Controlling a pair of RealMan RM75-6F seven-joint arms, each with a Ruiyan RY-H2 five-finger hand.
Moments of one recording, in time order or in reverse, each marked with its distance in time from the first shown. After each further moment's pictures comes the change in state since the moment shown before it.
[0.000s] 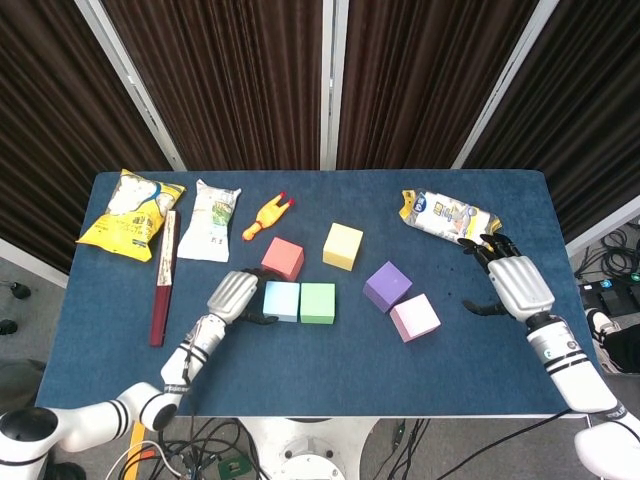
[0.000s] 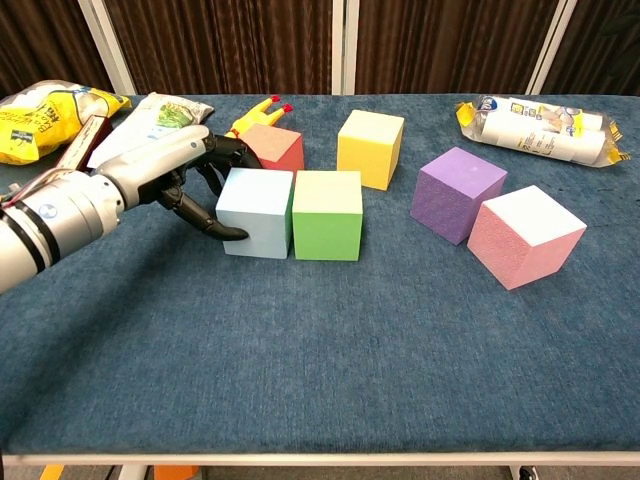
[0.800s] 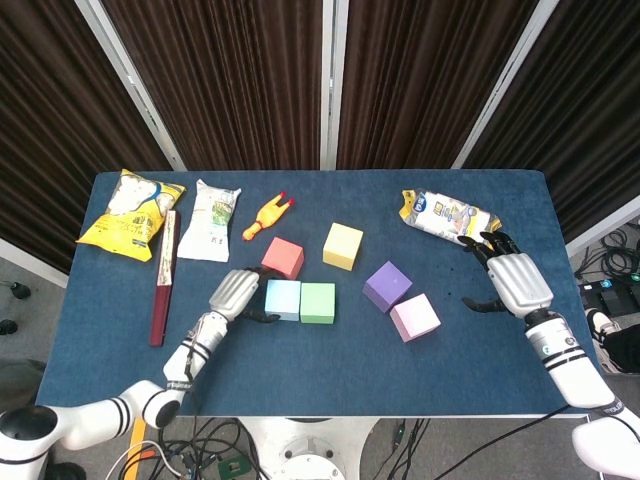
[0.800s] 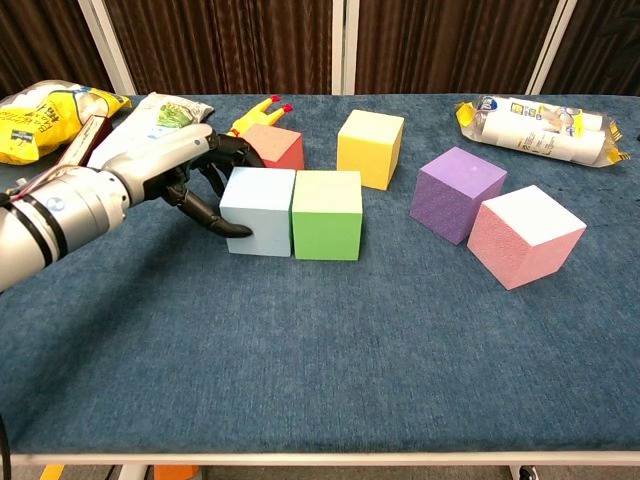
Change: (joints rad) left arm -0.013 0.007 -0.027 -0.019 -0.034 -0.042 0.003; right arm 0.007 -0.014 0.011 0.023 0.012 -0.017 -0.006
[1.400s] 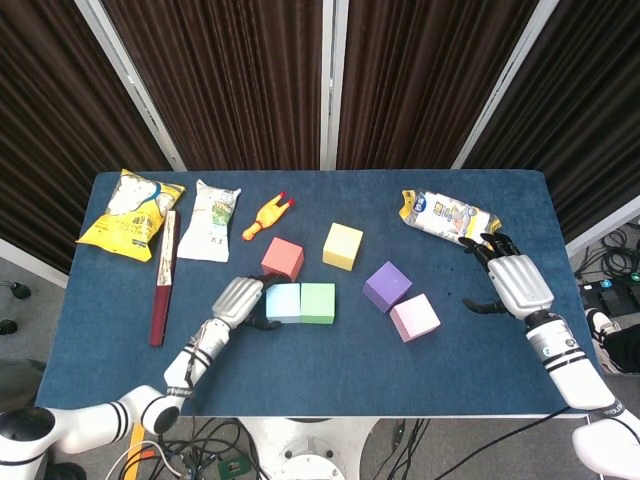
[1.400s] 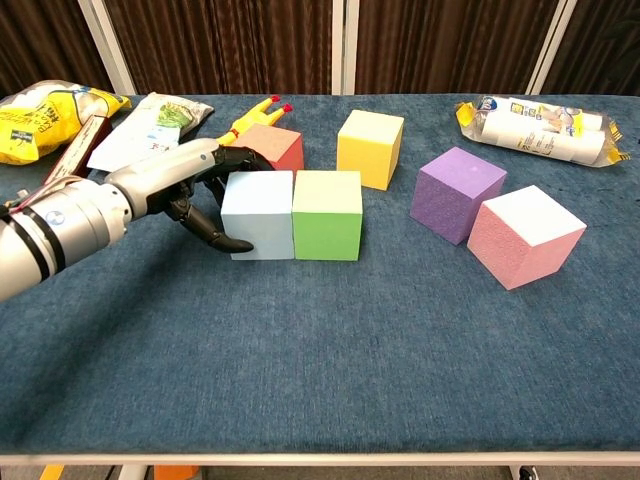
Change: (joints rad) left arm 0.012 0.009 0.025 -0.045 0.008 0.003 0.028; right arm -0.007 -0.004 0.000 0.003 -0.007 0.005 0.007
